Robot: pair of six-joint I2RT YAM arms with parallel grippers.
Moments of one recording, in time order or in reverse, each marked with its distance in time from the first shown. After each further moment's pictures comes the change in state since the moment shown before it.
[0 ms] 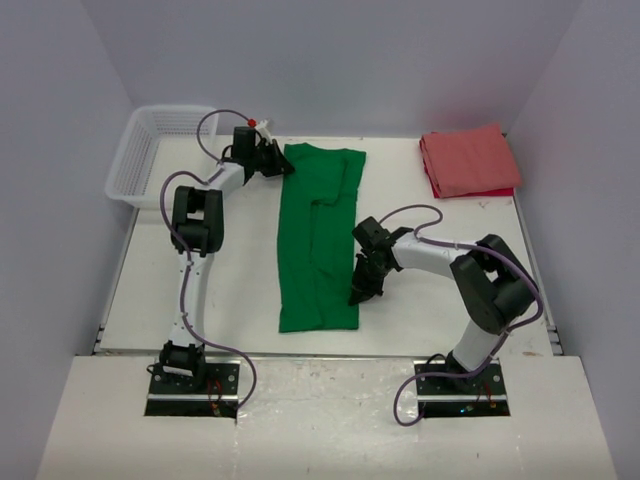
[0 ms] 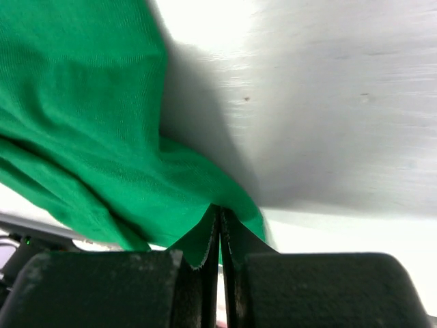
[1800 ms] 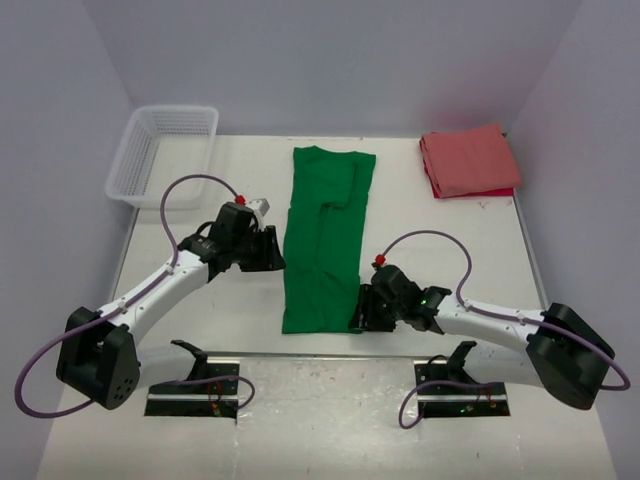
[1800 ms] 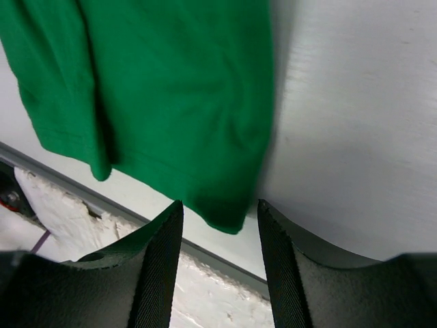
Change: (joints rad) left arm -0.303 -1.360 -1.225 -0.399 -0.351 -0.071; right arm 0.233 -0.561 -0.499 0.330 0.141 -0.008
